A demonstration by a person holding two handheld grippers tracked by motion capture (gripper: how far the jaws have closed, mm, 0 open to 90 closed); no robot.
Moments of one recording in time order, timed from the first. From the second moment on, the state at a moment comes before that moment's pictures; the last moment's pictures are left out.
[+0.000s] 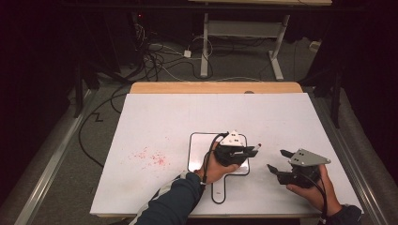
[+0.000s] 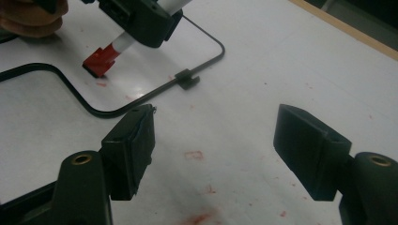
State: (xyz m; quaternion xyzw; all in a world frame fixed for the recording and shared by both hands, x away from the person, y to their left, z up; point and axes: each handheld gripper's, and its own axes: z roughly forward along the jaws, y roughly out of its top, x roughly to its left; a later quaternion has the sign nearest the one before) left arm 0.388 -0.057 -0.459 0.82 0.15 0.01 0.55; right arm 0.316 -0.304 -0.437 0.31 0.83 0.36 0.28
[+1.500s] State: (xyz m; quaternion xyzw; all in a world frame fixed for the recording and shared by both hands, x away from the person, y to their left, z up) left arm 0.405 -0.028 -0.463 0.84 0.19 0.03 0.51; right arm 0.317 -0.309 -0.435 0.31 0.83 0.36 0.28
